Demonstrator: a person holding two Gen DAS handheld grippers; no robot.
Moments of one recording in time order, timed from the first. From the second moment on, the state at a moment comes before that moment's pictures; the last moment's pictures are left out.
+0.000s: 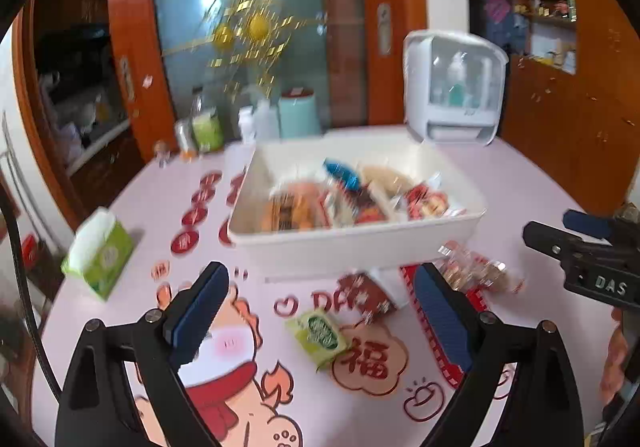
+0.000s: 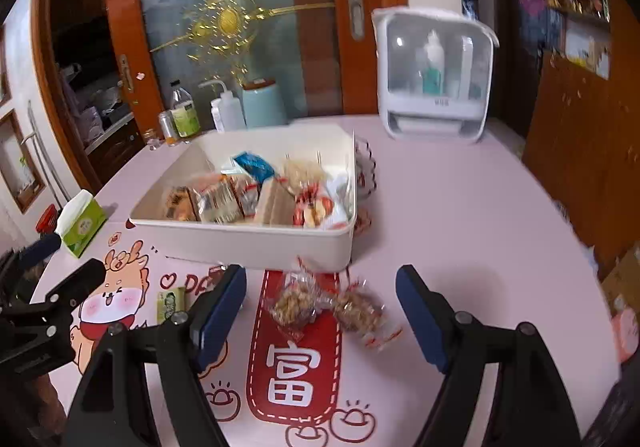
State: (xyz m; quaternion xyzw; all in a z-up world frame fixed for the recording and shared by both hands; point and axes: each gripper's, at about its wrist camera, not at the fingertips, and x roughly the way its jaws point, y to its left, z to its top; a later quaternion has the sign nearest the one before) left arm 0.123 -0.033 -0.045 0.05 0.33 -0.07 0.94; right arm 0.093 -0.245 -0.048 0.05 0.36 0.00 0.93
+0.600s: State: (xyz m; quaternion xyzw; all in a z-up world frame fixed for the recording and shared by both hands) left arm 0.182 -0.017 -0.158 -0.02 0.45 0.01 0.89; right arm 0.138 -0.241 -0.157 0.14 0.46 0.03 0.87
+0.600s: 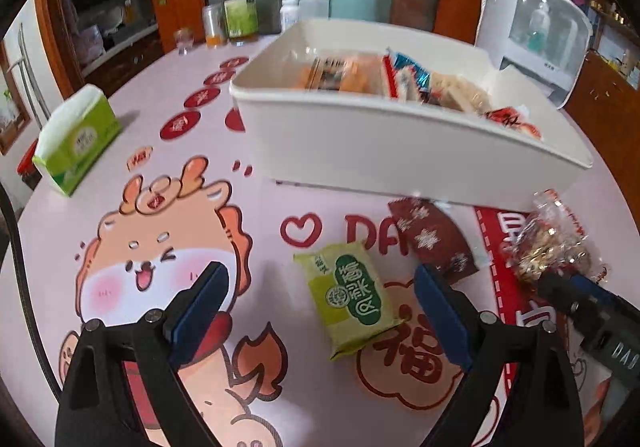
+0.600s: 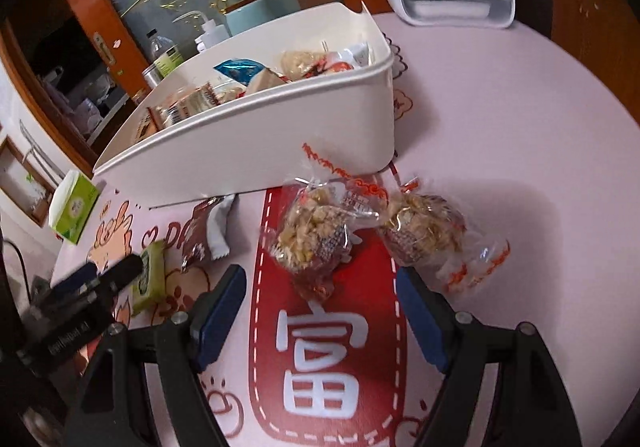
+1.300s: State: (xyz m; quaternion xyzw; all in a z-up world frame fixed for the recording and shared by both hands) left arm 0.184 -0.010 -0.190 -0.05 0.46 0.02 0.88; right arm 0.161 -0.216 -0.167 0.07 0.43 -0.03 0.90
